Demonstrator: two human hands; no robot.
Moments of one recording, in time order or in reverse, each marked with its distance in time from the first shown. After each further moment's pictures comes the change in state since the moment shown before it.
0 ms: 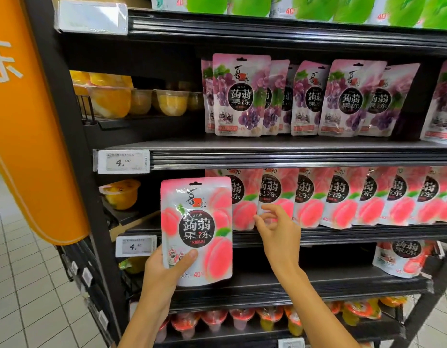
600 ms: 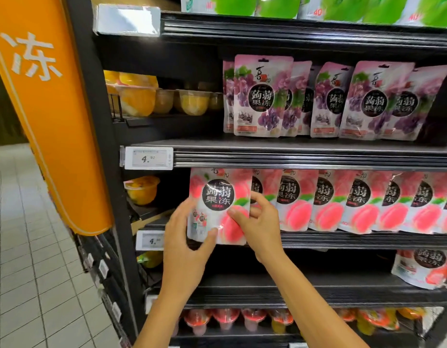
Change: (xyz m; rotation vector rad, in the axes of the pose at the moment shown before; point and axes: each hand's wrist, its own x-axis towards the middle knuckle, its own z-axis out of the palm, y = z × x) left_hand 0.006 0.033 0.015 0.530 0.134 0.450; right_hand -0.009 -0.066 0.042 0.522 -0.292 0.089
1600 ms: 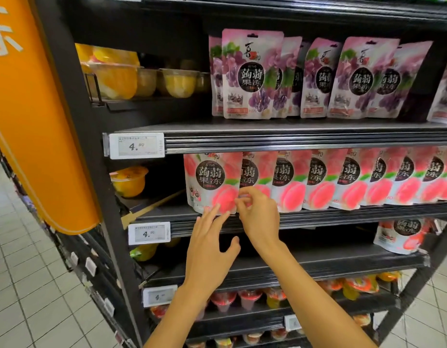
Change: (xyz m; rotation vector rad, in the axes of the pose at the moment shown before) left_hand -0.013 -0.027 0.038 0.340 -0.321 0.036; right_hand 0.005 0.030 -0.002 -0.759 0.183 -0.052
